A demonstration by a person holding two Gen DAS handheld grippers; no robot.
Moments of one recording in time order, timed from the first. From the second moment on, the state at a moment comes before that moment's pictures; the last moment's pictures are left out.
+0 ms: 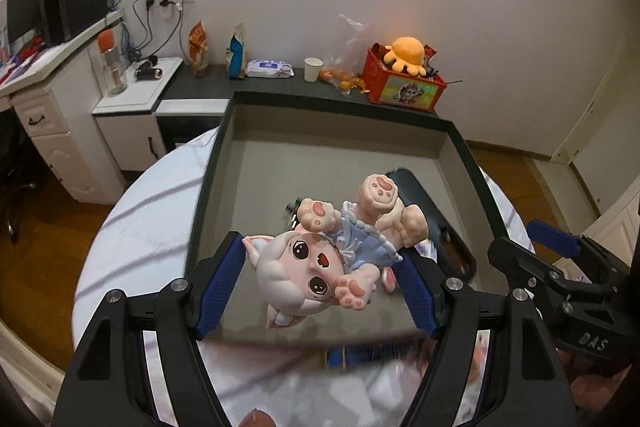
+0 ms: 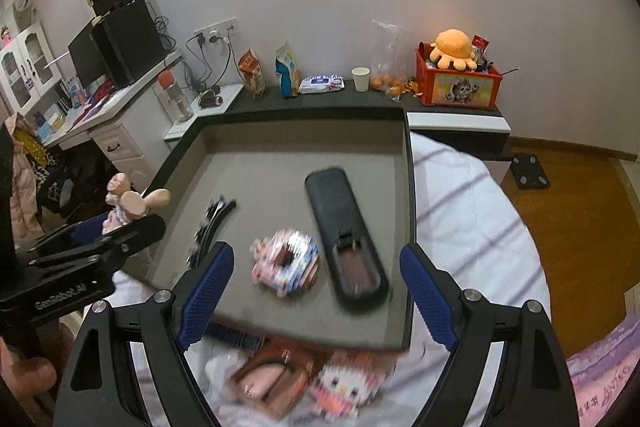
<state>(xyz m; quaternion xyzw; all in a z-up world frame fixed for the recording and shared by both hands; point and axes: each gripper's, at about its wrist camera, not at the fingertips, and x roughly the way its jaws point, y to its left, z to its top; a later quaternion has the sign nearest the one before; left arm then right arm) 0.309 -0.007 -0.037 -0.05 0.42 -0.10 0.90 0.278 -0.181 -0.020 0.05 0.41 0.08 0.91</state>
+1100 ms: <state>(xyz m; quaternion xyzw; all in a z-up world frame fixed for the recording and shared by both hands) 0.280 -0.023 -0.018 -0.01 0.41 -0.06 0.91 0.246 -0.213 -0.016 0.10 0.41 0.06 0.91</state>
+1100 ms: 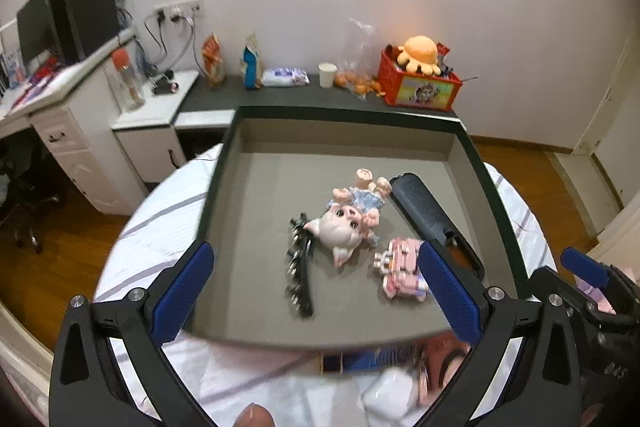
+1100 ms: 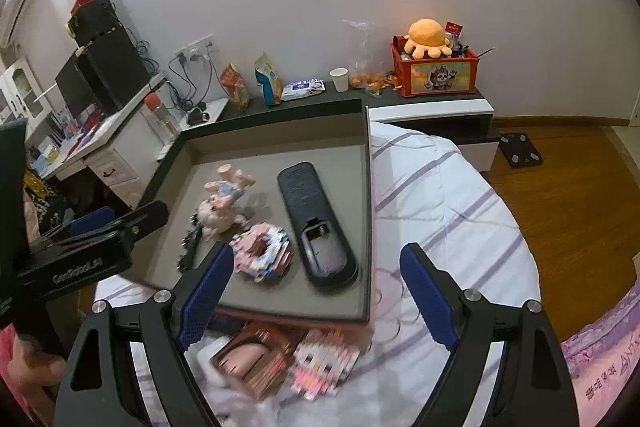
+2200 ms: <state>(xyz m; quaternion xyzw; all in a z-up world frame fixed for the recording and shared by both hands) 0.122 0.032 -0.035 -0.01 0.40 -0.02 0.91 0.139 -0.158 -0.055 0.04 0.46 0.10 0.88</state>
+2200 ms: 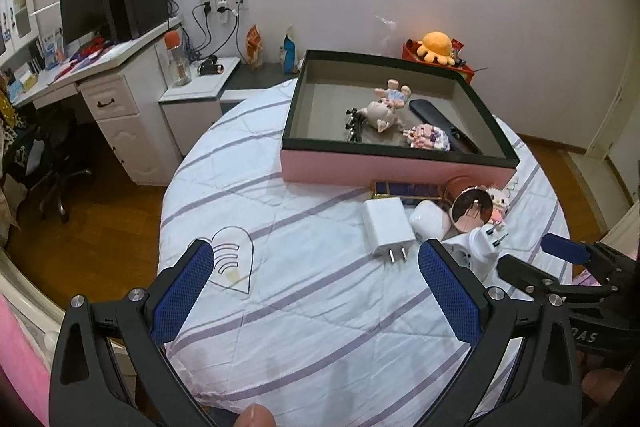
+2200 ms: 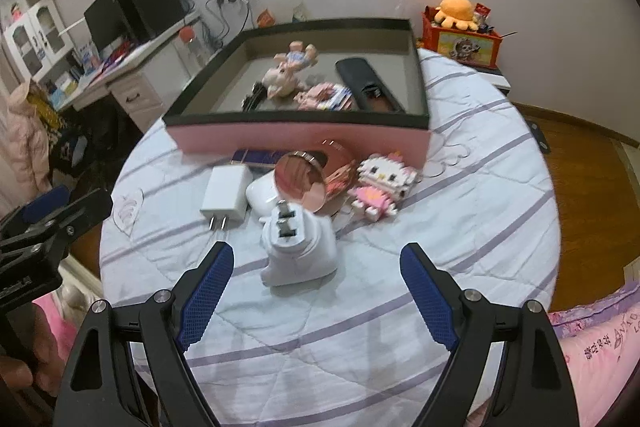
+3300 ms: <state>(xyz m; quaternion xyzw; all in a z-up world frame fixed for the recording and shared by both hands) 0.139 0.033 -0.054 -0.02 0.42 -0.02 0.91 0.151 -0.151 -0.073 0.06 0.48 0.12 0.87</state>
